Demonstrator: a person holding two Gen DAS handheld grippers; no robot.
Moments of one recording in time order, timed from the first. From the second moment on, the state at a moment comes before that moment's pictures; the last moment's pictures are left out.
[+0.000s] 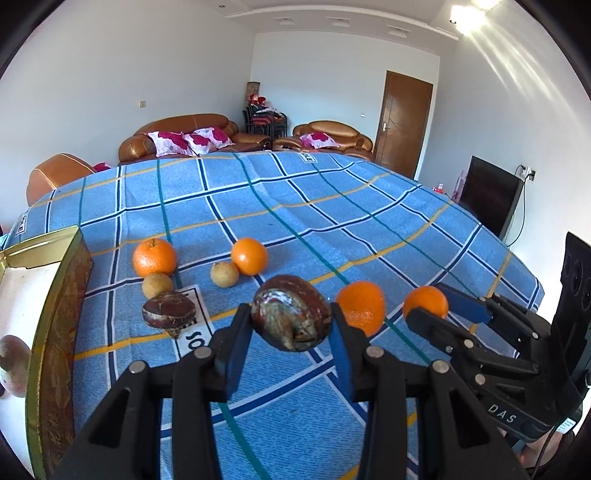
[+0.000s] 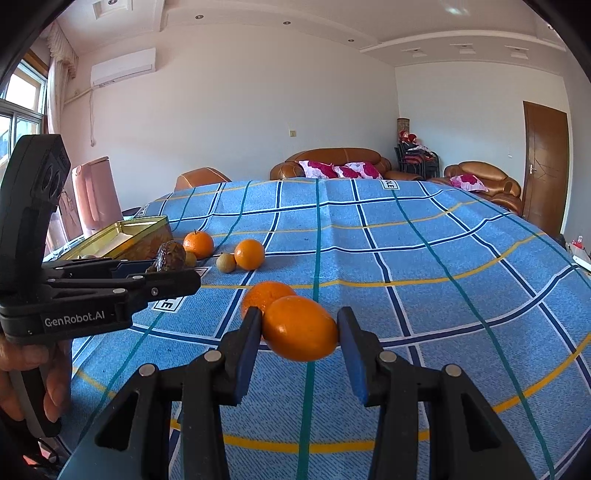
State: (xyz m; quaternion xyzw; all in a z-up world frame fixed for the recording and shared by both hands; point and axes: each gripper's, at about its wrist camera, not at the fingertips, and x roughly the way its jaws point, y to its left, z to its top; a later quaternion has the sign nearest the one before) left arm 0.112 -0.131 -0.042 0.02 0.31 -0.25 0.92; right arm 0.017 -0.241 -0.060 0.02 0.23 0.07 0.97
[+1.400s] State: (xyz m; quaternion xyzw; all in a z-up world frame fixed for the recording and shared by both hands) left arm 0.075 -0.102 -0.038 0.01 0.24 -0.20 0.95; right arm -0.011 -0.232 -0.053 -0.02 0.14 0.07 0.99
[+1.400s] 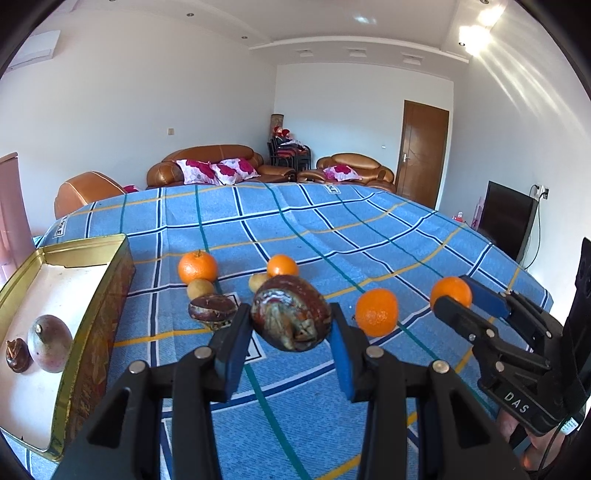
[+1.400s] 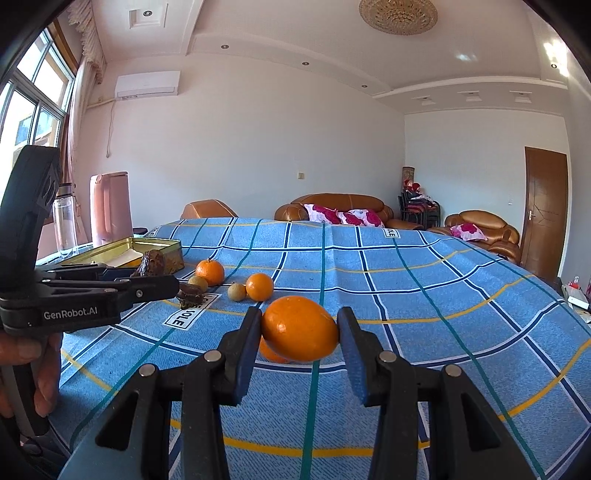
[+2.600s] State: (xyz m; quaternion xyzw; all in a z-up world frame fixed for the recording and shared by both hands) left arm 0.038 -0.088 -0.010 0.05 0.14 -0.15 0.98; right arm -0.034 -0.212 -0.028 -0.05 0.08 0.08 0.99
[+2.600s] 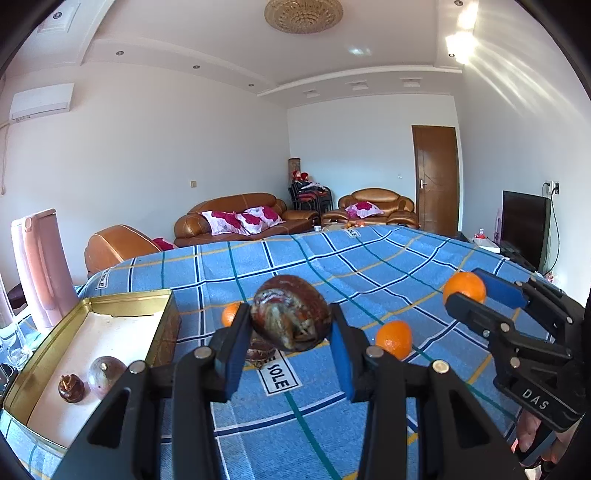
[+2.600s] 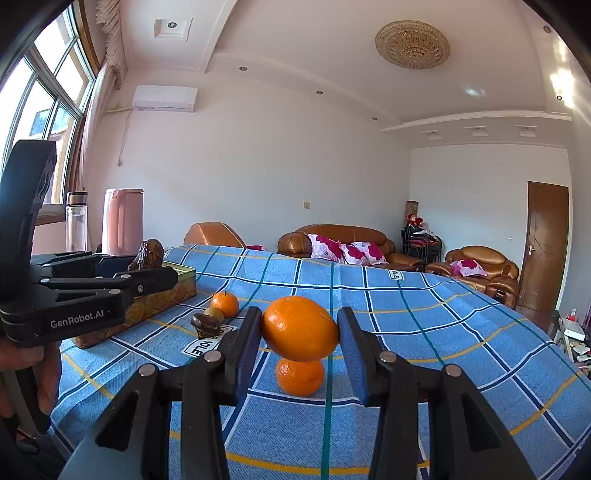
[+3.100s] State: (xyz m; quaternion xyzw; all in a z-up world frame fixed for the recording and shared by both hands) left arm 0.033 -0.086 -0.004 0.06 0.12 -0.14 0.98; right arm -0.032 -0.197 -0.013 -0.06 0.06 0.11 0.99
